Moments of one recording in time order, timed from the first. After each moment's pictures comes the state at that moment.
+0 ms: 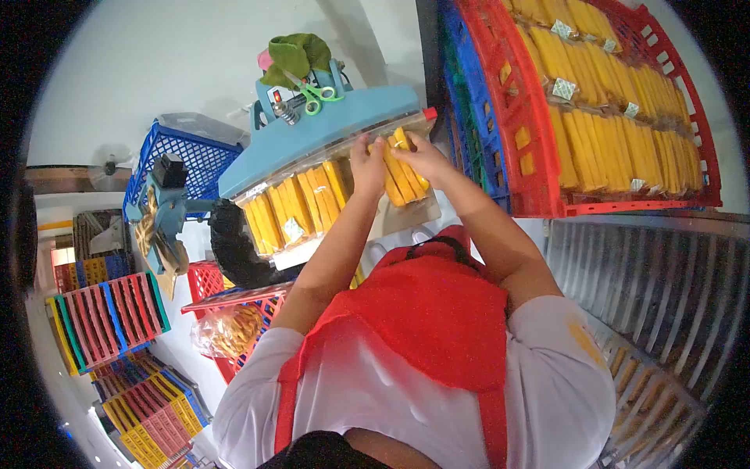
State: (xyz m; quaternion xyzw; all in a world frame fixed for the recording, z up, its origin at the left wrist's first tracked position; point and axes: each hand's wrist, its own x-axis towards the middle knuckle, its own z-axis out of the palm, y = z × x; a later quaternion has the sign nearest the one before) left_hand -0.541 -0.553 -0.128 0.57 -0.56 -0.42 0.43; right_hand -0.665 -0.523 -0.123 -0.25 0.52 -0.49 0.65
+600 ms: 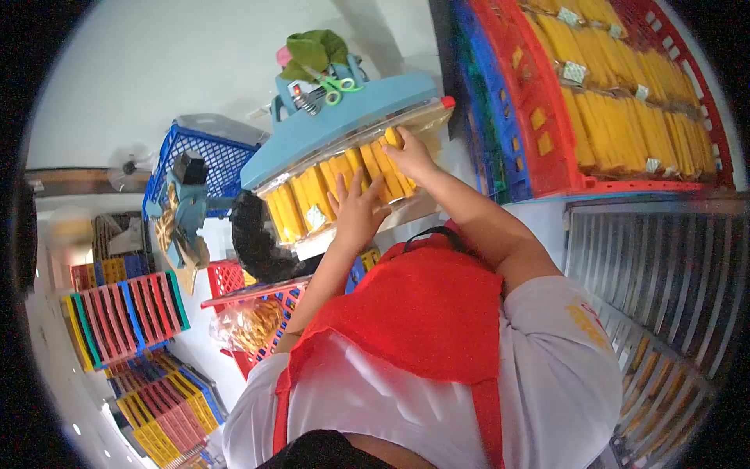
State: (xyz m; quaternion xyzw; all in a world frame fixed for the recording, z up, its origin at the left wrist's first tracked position) left_hand -0.443 -0.466 -0.041 0.51 -0.85 -0.11 0.05; right_hand -0.595 -0.529 -0.146 -0.39 0.61 -0.52 0.46
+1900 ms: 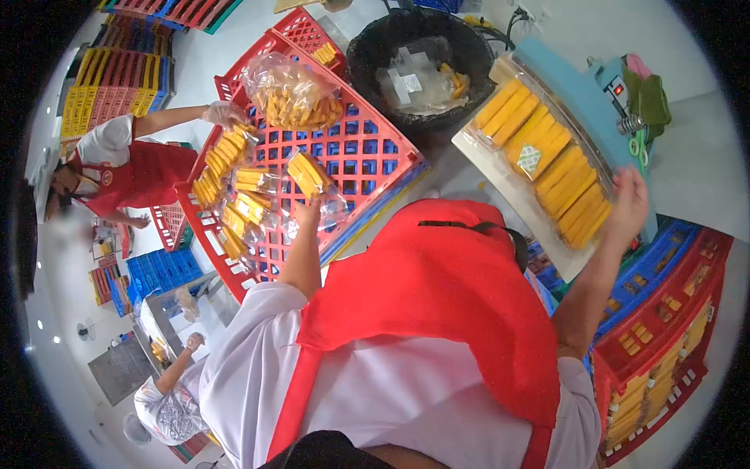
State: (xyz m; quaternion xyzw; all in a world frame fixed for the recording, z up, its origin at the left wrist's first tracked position) left_hand -0.095 -0.138 -0.259 0.99 -0.01 -0.02 0.12; right_hand -0.523 -0.542 -0.007 -0.53 0.55 -0.51 0.38
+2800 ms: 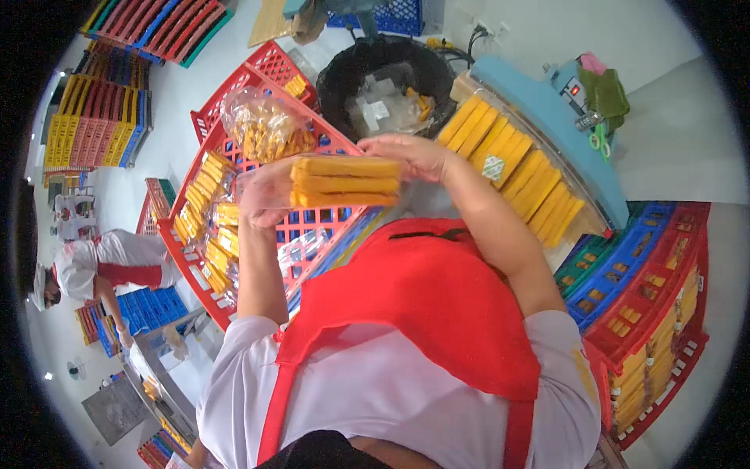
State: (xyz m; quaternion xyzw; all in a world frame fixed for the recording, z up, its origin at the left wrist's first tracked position) left_hand -0.115 -0.281 0.013 0.37 -0.07 -0.62 0.69; right_hand -0.299 -0.481 -0.025 -0.51 0.08 0.05 0.86
